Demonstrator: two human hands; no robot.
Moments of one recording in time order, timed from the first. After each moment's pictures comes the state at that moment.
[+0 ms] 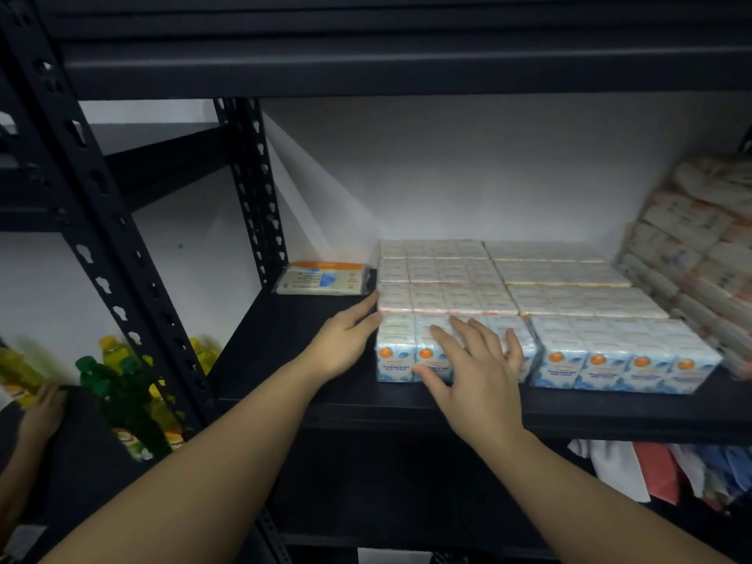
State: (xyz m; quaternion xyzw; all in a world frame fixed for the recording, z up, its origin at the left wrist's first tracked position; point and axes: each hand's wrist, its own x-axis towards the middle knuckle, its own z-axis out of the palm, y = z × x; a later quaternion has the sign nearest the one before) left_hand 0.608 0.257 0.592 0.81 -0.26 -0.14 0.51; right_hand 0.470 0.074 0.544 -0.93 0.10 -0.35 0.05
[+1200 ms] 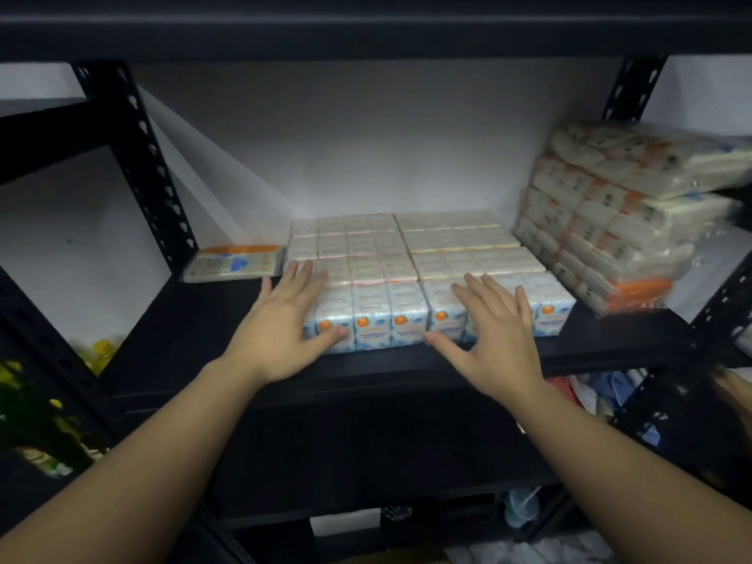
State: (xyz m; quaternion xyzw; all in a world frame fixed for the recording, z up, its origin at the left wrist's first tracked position) left_hand 0.555 0.222 0.603 0.89 -0.42 0.08 0.17; right_hand 0.382 -0.050 0.566 -0.93 0.13 -0.33 0.09
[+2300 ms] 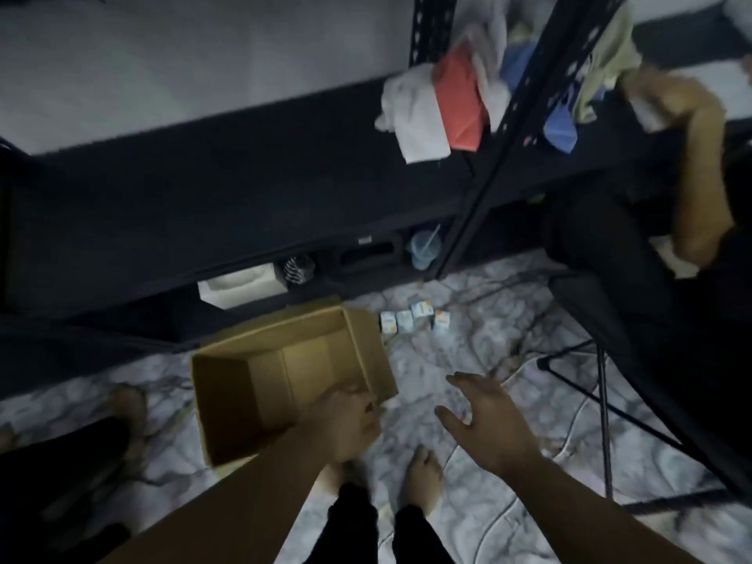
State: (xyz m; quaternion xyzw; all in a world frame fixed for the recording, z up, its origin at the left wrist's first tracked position) left_hand 0.171 0.092 0.158 0.78 -0.42 -0.46 0.00; right_hand -0.020 -0.092 0.158 -0.89 0.30 0.10 0.33
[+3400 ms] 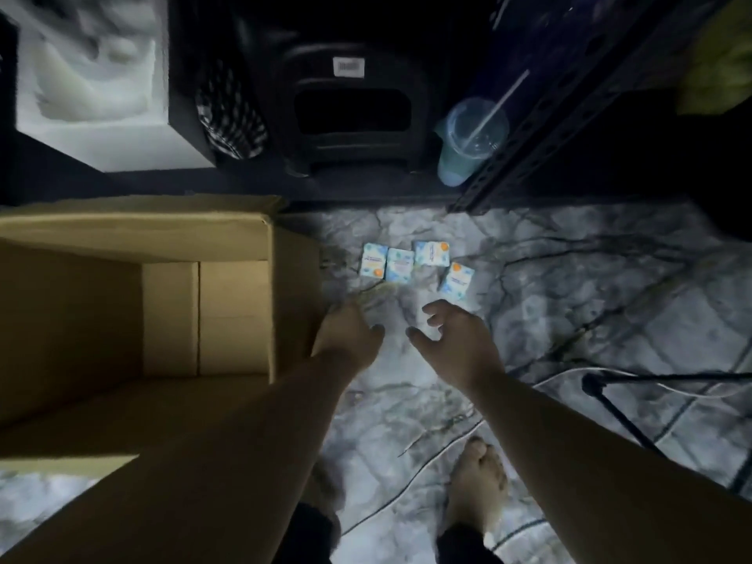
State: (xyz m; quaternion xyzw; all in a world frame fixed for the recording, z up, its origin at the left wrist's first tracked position) left_hand 0.161 -0.041 -0.228 0.89 -0.06 -0.42 0.17; right_hand 0.065 -0.197 -0.188 -0.84 0.32 0.21 0.37
